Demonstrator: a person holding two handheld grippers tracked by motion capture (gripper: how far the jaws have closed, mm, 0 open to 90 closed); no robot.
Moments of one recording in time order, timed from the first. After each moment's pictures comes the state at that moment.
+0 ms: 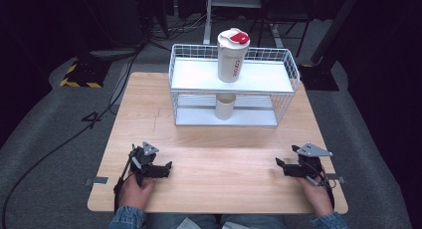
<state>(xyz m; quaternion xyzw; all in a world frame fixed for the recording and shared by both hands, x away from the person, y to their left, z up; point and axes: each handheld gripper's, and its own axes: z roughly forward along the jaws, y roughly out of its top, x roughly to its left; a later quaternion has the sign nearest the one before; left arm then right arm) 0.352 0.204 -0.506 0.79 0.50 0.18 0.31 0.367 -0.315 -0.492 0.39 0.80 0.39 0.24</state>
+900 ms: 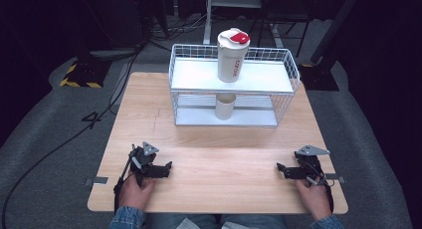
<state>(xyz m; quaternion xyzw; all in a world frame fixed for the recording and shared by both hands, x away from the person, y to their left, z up) 0.352 0.205 -0.506 0.79 0.50 0.18 0.31 0.371 -0.322 -0.505 0.45 0.80 0.34 0.20</state>
